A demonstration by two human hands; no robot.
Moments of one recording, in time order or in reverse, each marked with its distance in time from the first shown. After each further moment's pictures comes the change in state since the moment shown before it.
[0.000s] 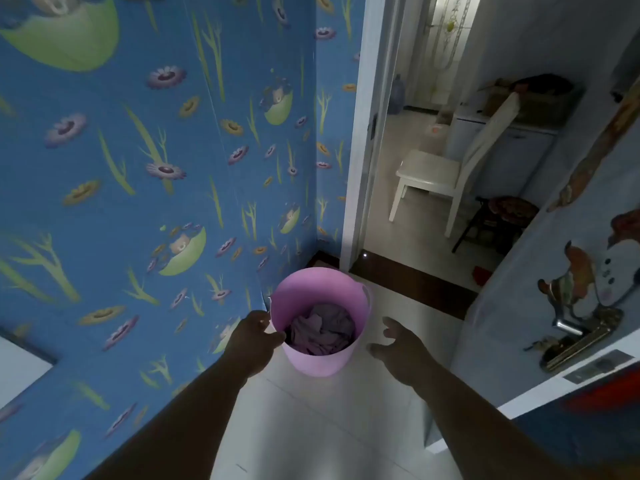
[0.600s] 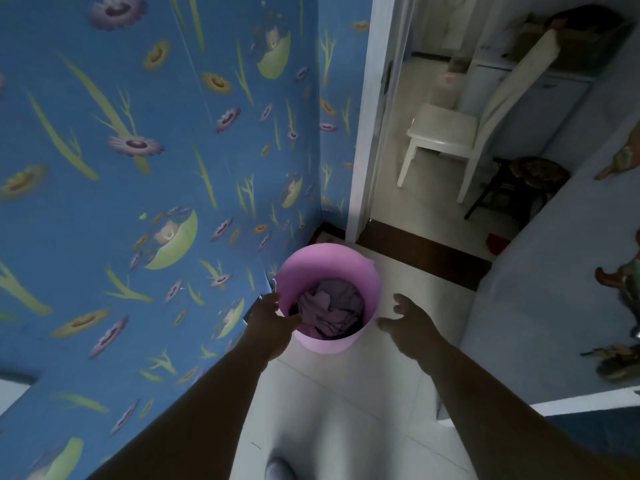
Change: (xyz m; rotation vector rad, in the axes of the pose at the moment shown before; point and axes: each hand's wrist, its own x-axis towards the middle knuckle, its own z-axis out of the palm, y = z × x) left_hand 0.079 0.004 0.016 -0.096 -0.069 -0.060; right_hand 0.096 -0.012 0.025 0.073 0.044 0.112
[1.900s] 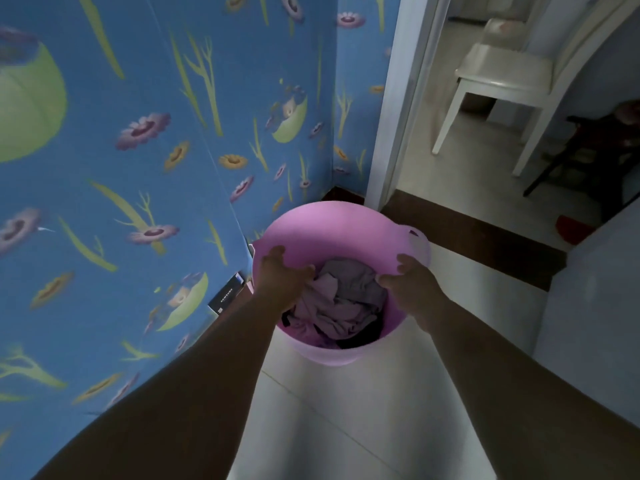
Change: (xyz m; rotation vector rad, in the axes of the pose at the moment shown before) left_hand 0.289 -0.170 0.179 -0.034 0.179 0.020; right_hand 0.338 0.165 0.133 0.045 0.027 -0.047
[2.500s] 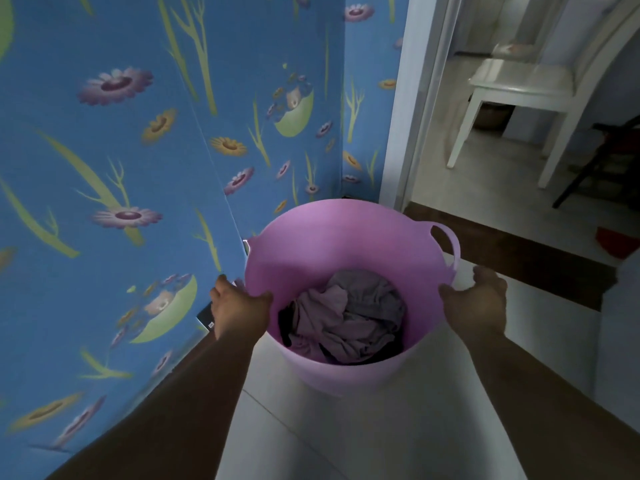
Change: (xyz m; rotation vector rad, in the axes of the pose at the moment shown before) left_hand 0.058 -0.135 0.026 0.041 0.358 -0.090; right_hand 0.081 0.120 0.012 -0.025 0.557 -0.072
